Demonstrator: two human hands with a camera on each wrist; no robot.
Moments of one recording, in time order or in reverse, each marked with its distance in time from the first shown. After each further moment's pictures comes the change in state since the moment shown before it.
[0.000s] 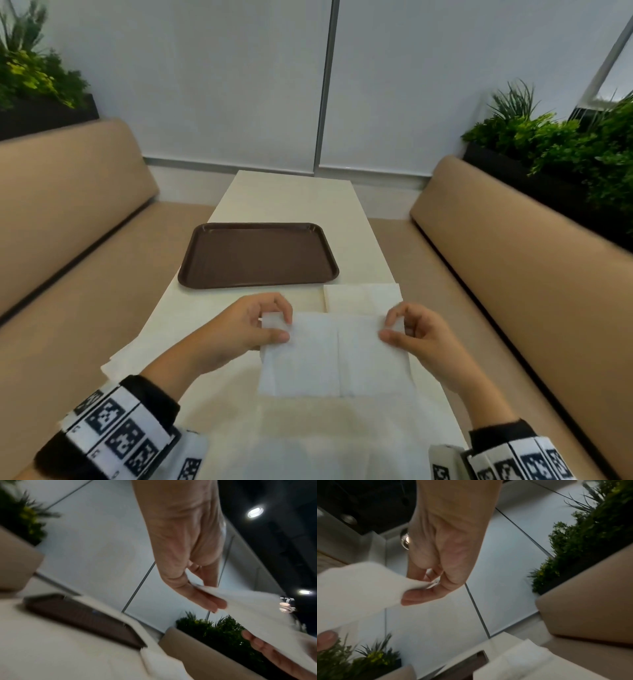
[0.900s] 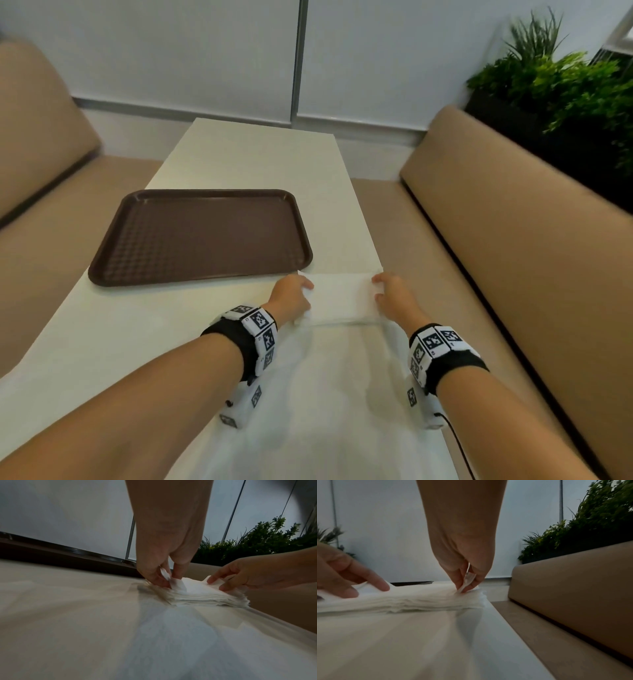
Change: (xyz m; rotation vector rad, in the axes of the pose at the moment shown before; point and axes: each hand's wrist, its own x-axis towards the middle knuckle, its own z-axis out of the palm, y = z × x) left_hand 0.270 -0.116 0.059 0.454 0.209 -0.289; right_hand 0.205 0.157 -0.063 -0.758 0.171 0.368
